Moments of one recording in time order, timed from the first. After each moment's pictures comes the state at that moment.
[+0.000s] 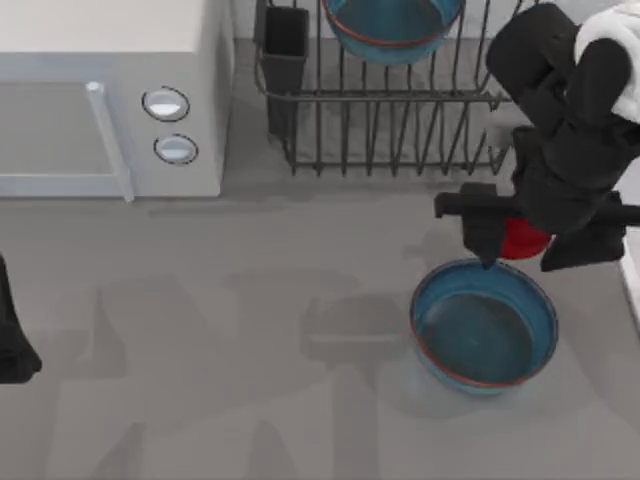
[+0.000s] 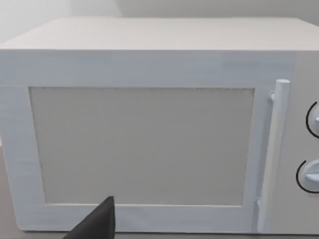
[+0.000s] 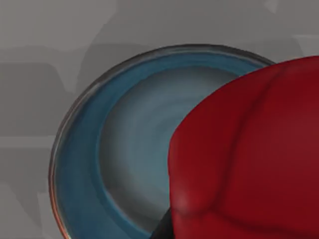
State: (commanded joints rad) left arm 0.00 0.00 0.00 0.00 0.00 0.00; right arm 0.46 1.79 1.37 -1.02 0.00 0.51
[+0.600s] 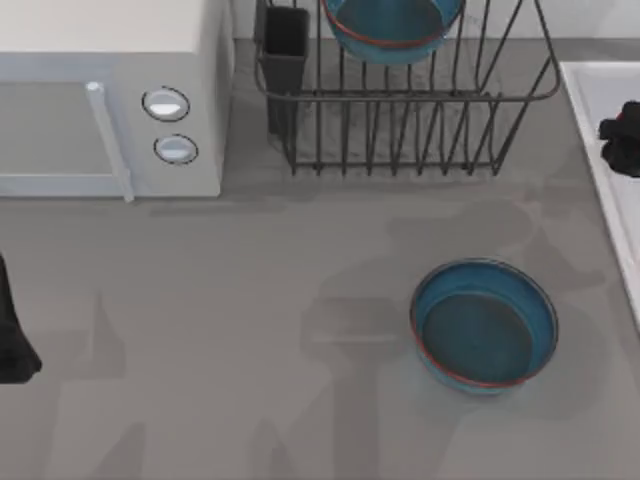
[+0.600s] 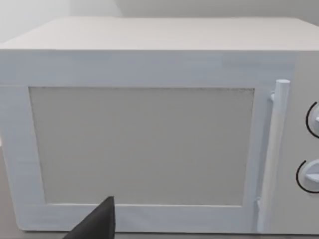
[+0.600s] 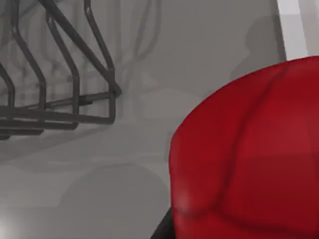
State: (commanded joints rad) left arm 0.00 0.00 0.00 0.00 0.00 0.00; right arm 0.00 1.66 1.00 -0.20 -0.21 0.27
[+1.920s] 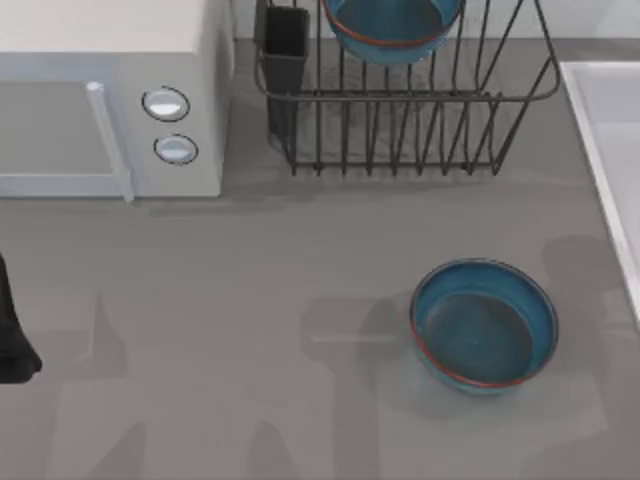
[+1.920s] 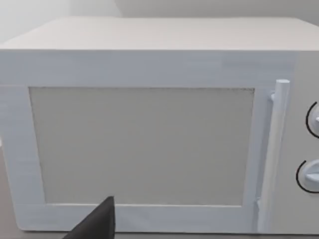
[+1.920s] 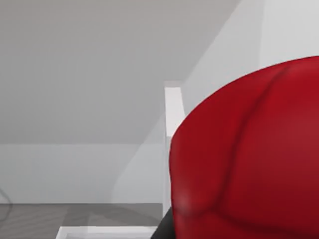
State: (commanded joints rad) left arm 0.00 0.00 0.00 0.00 0.00 0.00; right arm -0.52 1.51 0.60 0.92 -0.50 0.02
